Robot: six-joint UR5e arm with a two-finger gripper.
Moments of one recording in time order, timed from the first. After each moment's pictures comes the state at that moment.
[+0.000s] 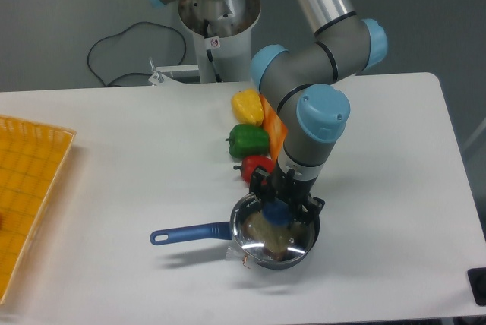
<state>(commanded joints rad) 2.54 -2.02 -1.55 -1.05 1.31 1.01</state>
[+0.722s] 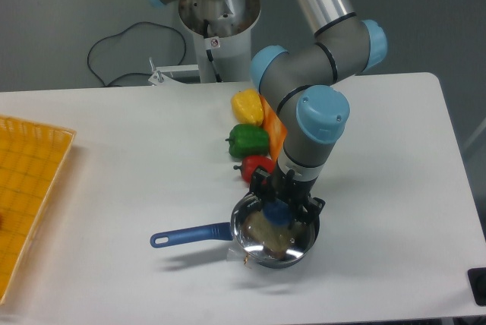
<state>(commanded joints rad) 2.54 -2.03 -1.55 -1.04 1.31 1.01</state>
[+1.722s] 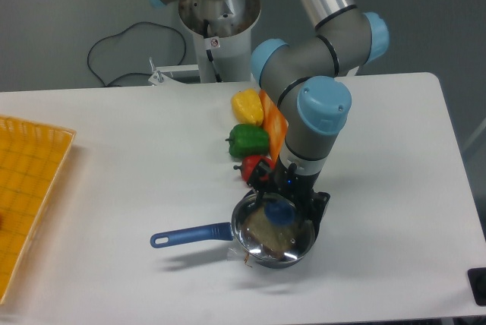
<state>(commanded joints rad) 2.56 -1.97 -1.54 -1.05 1.31 1.01</state>
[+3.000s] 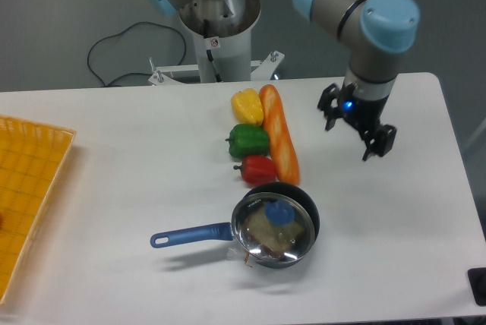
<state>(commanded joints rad) 2.80 -1.80 -1.56 -1.34 1.52 1.64</state>
